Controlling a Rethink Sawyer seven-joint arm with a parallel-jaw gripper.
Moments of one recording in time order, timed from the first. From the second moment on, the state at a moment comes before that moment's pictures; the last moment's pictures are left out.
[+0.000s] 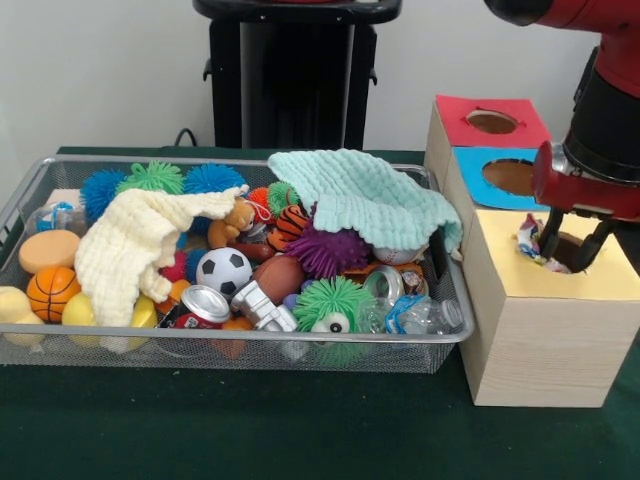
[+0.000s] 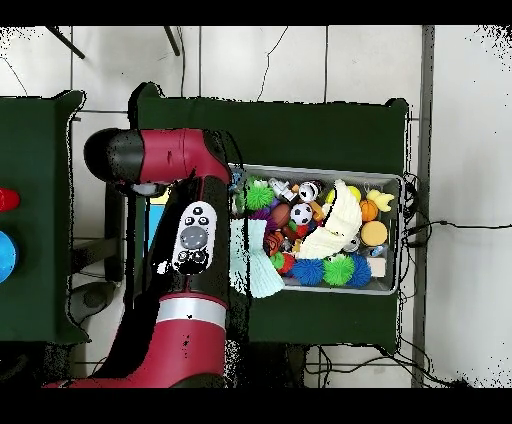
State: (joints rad) arm 0.18 -0.32 -0.21 1.03 0.16 0.97 1.93
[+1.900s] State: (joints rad) arm 0.15 -0.55 -0.23 1.09 0.16 1.05 1.93
